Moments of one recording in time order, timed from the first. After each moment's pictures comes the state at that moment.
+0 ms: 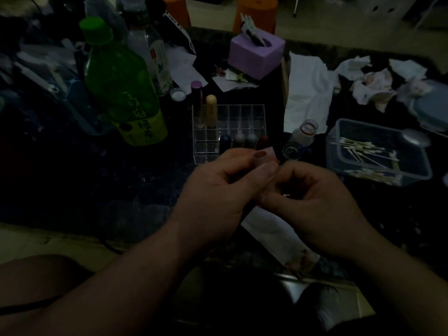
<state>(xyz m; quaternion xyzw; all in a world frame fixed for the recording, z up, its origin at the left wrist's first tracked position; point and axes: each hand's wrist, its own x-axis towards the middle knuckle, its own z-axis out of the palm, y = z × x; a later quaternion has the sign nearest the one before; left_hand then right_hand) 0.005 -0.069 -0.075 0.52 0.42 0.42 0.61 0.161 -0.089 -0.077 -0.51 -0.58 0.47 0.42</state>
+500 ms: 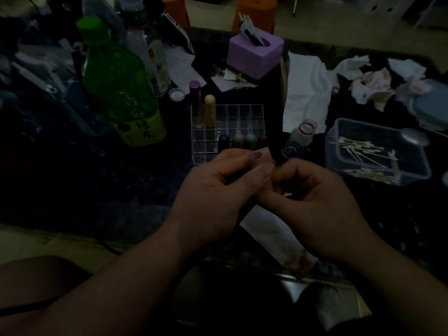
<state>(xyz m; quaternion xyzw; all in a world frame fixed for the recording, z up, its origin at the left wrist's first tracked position) 0.002 -0.069 -0.076 0.54 0.44 0.41 0.59 0.159 -0.093 -0.077 -0.53 -0.57 0.45 0.43</state>
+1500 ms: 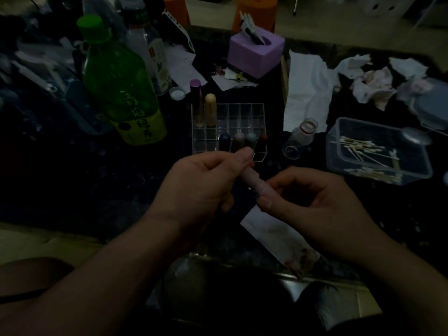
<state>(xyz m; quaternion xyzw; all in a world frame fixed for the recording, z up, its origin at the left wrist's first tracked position) -0.011 -0.059 -0.076 0.45 0.48 0.39 0.65 0.174 -0.093 -0.082 -0.53 -0.61 0.45 0.38</state>
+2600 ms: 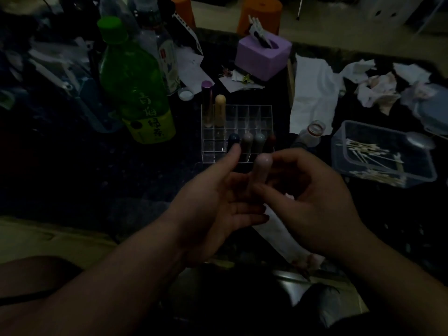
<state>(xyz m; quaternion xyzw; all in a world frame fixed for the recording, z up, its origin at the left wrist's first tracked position) -0.018 -0.068 -0.082 0.26 0.44 0.29 0.81 0.146 -0.088 -0.082 -0.55 -0.63 0.36 0.42</state>
